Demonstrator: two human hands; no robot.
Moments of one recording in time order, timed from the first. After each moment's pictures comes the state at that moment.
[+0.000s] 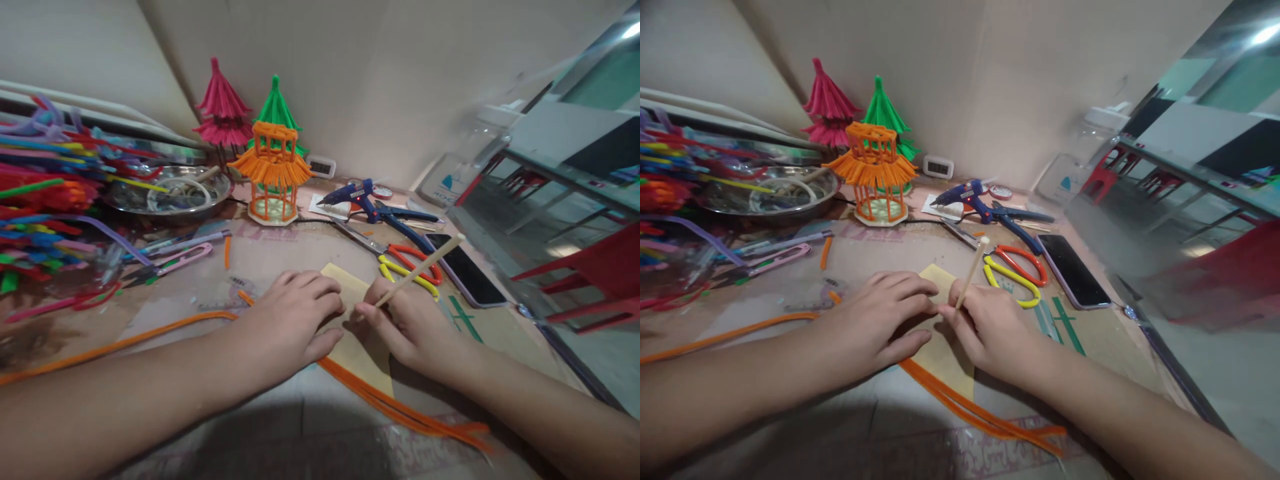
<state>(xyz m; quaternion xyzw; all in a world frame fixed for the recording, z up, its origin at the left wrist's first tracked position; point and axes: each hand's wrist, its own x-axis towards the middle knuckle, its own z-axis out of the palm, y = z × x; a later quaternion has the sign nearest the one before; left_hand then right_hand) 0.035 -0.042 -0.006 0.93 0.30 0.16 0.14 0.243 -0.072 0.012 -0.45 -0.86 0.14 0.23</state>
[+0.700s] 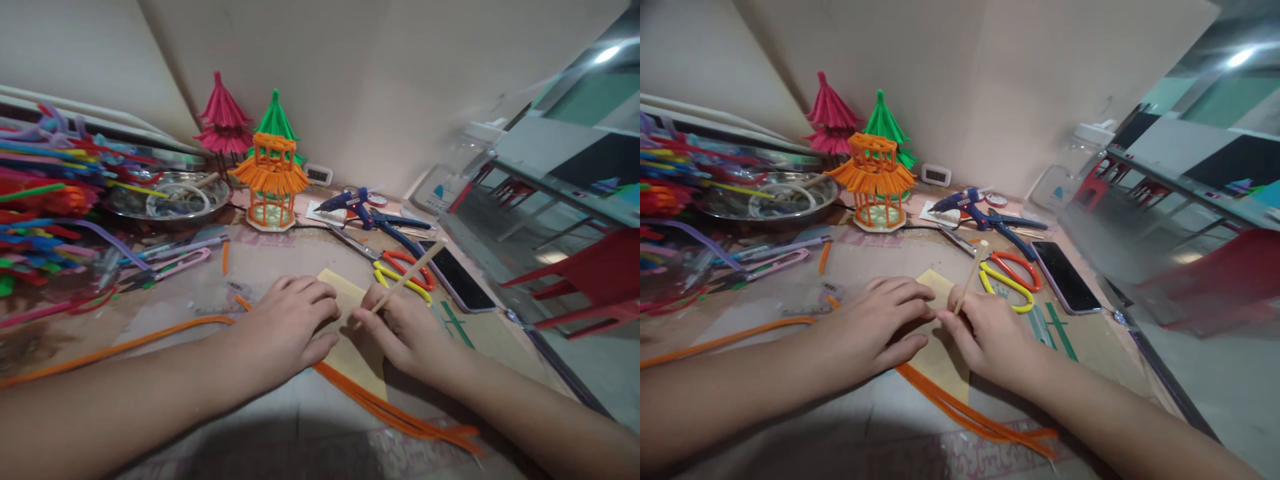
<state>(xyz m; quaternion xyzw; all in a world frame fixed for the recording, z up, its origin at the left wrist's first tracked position) 0.035 -0.042 -0.007 0.93 0.30 0.15 0.14 0.244 -0.073 0.010 -0.44 -0.85 0.14 0.25</state>
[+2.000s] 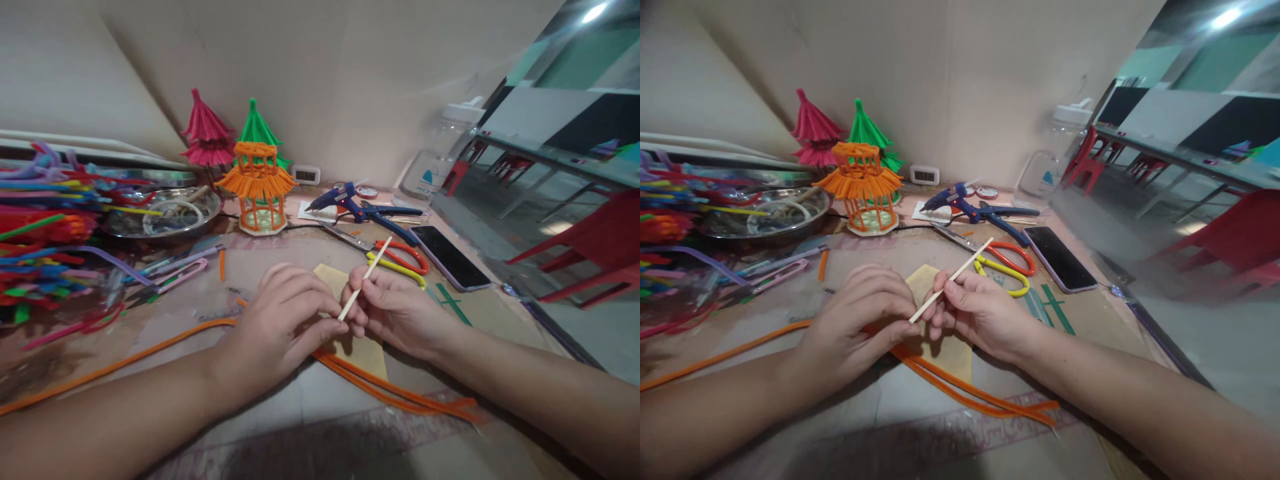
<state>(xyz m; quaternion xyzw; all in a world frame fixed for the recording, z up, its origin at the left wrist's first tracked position) 0.029 -0.053 0.011 0.88 0.23 0.37 0.19 0.234 -0.069 0.004 -0.26 -0.37 0.78 0.43</state>
